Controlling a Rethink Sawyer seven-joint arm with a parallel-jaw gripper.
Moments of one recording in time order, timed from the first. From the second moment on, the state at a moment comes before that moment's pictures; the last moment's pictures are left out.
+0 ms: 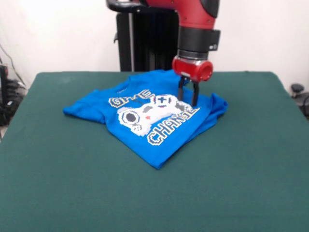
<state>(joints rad) -0.13 -0.50 -0.02 2.19 0.04 -0.41 2.52</state>
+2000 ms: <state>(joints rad) -0.07 -0.50 0.09 2.24 0.15 -0.55 2.52</state>
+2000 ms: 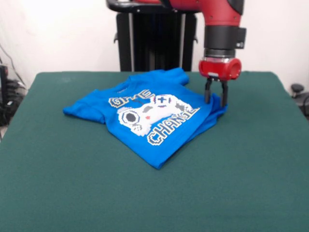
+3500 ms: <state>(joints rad) -0.04 -0.46 0.09 2.24 0.23 -0.56 2.52</state>
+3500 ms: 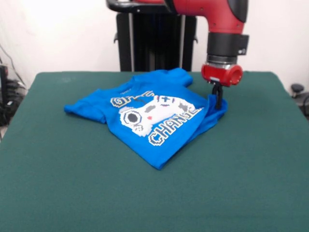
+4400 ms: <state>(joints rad) -0.08 -0.47 0.24 2.29 0.28 -0.48 2.52</state>
